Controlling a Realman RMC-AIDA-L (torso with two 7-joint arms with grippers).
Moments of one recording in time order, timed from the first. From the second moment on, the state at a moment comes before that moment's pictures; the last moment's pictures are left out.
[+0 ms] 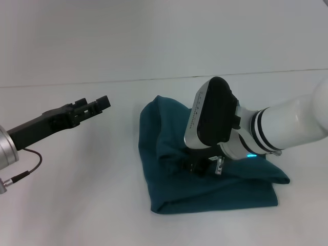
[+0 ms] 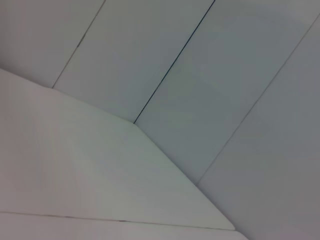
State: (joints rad) left arm -0.46 -2.16 0.75 0.77 1.71 1.27 -1.81; right arm 0.61 2.10 -1.66 -1.08 -2.43 -0.94 2.10
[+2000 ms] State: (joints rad) left arm -0.46 -2.16 0.74 0.77 1.71 1.28 -1.81; right arm 0.62 2.10 -1.70 -1.07 -2.44 -0.93 2.12
